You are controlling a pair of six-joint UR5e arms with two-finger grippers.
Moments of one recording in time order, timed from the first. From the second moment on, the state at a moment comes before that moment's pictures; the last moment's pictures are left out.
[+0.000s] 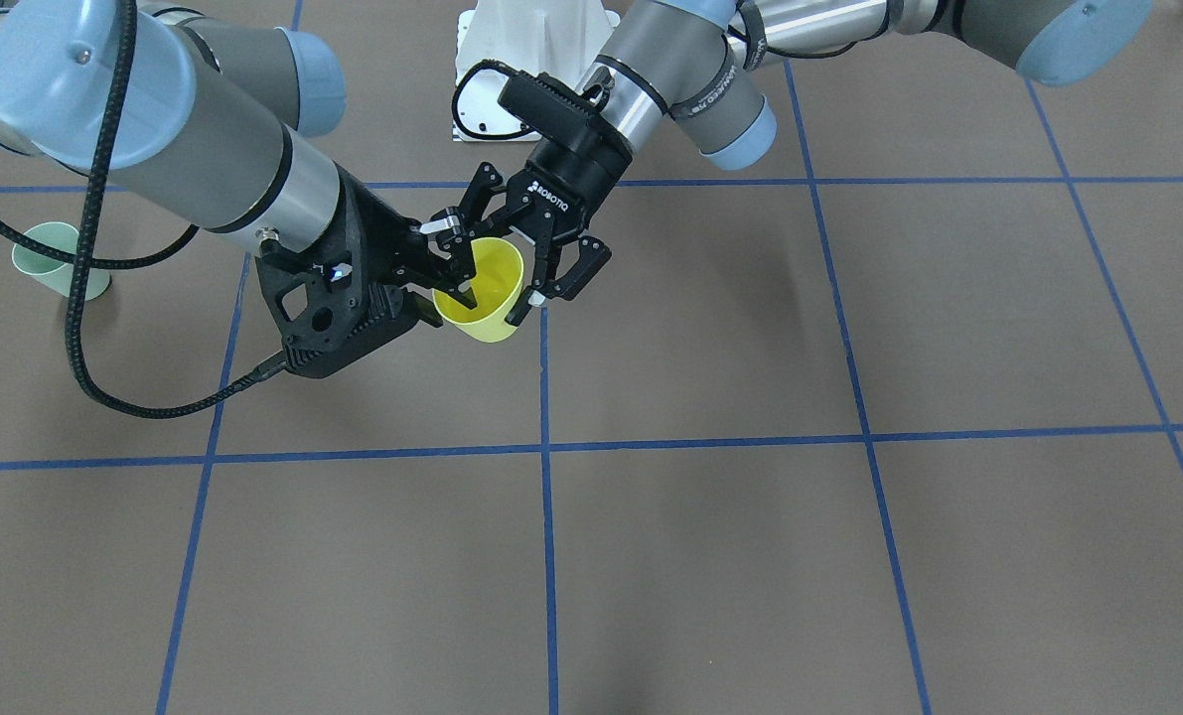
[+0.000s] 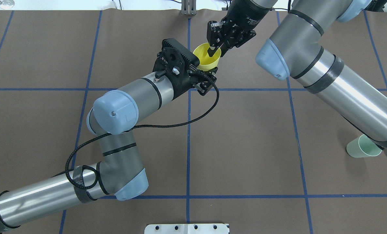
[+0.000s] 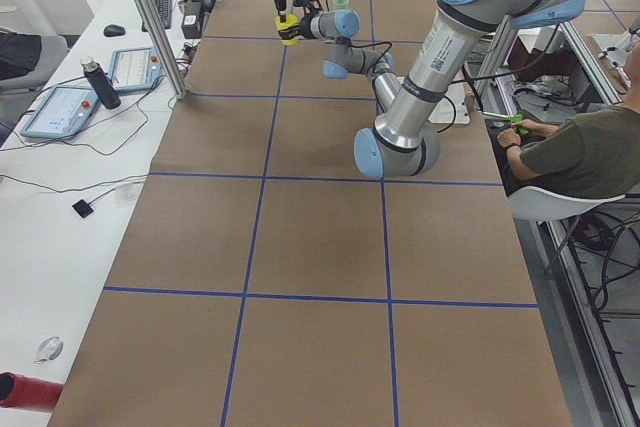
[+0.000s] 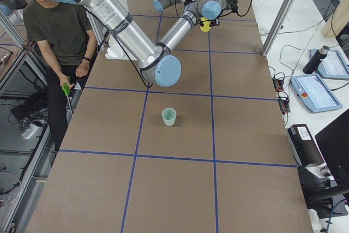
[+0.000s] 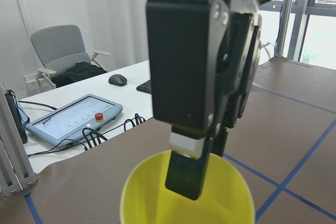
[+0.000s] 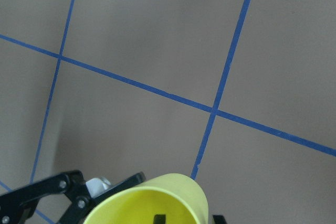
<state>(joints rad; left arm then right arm) -0.47 -2.30 -1.59 -2.53 -1.29 -0.49 0.94 -0.75 1.58 -1.50 2.50 0.76</state>
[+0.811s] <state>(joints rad) -0.47 -2.30 -1.58 -2.52 -1.29 -0.49 0.94 -0.75 1.61 -1.53 2.50 0.77</state>
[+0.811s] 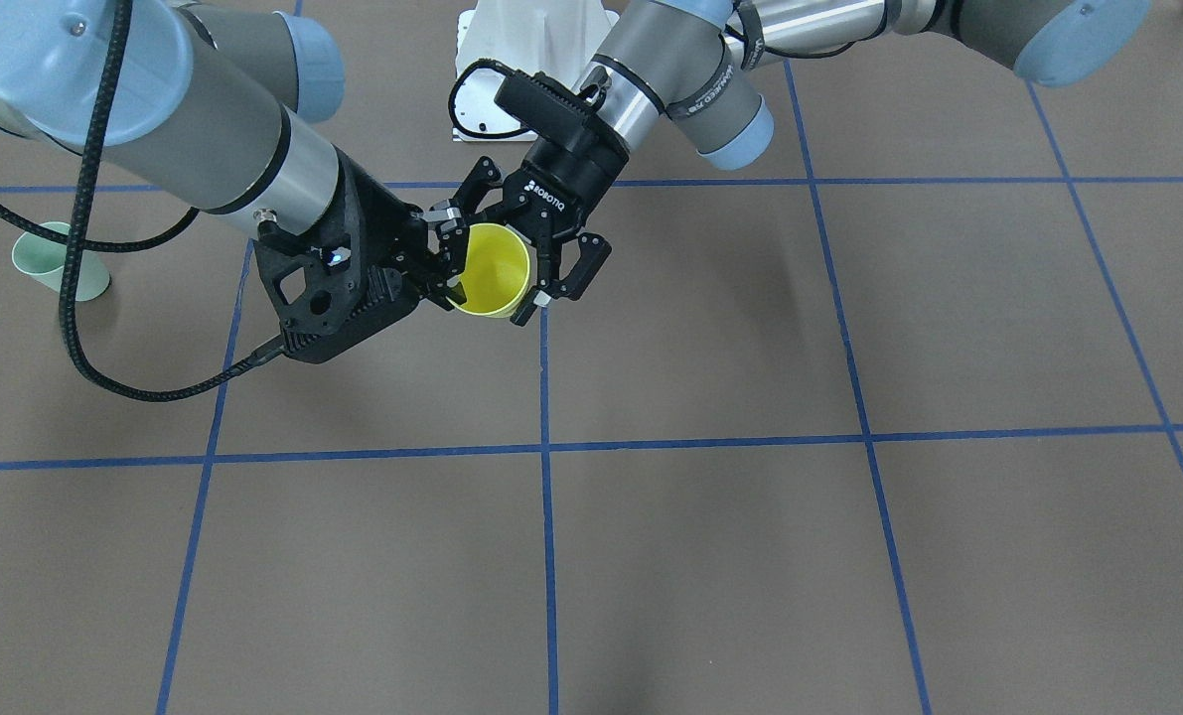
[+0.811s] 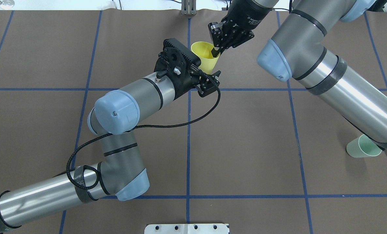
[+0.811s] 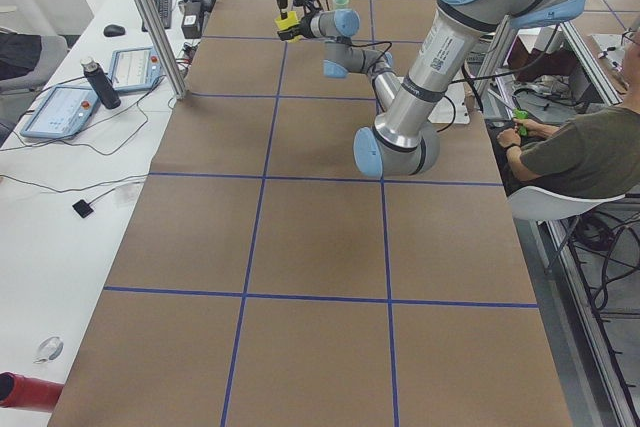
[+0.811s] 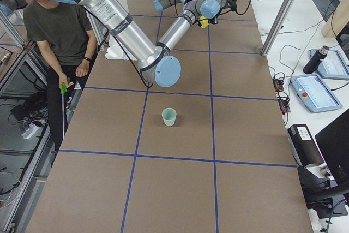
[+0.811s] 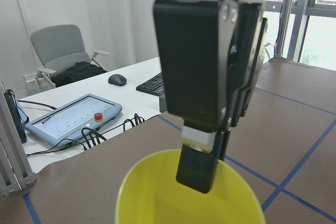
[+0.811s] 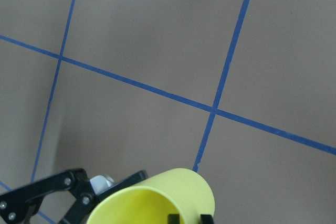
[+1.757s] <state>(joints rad) -0.47 -2.19 -1.64 -2.61 -1.30 -0.49 1.09 -0.91 1.70 -1.53 2.50 0.76</state>
